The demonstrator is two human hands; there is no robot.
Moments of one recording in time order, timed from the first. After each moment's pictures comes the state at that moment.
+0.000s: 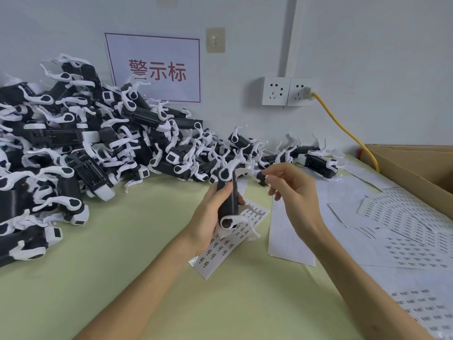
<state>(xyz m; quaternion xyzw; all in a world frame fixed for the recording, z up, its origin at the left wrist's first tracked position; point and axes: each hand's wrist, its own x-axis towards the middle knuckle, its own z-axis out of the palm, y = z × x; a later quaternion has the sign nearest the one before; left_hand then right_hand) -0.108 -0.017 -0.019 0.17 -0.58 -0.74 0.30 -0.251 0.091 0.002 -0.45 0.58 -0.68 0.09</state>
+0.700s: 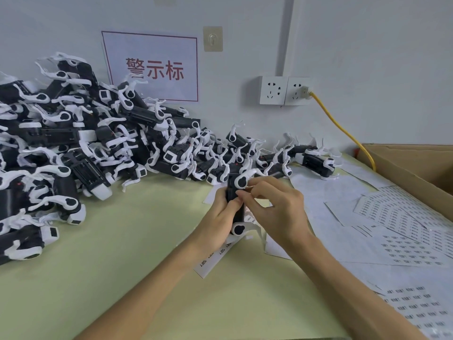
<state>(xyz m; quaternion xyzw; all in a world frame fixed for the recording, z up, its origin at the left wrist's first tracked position) -0.113 -0.009 -0.033 0.20 -0.71 -0.62 0.27 -0.234 0.082 -0.020 -0.57 0.57 -0.52 -0.30</state>
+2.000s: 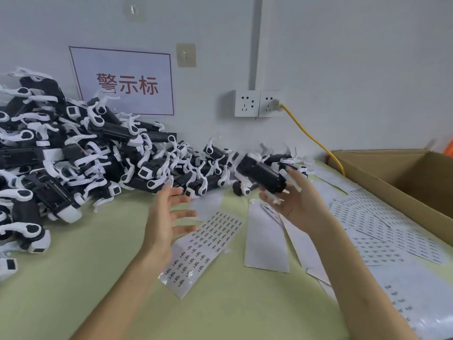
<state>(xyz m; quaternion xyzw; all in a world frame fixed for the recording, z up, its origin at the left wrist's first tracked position) -0.095 -0.033 -0.008 0.28 -0.54 -0.68 0.41 -0.322 0.119 0.008 -0.16 0.40 -0.81 0.41</state>
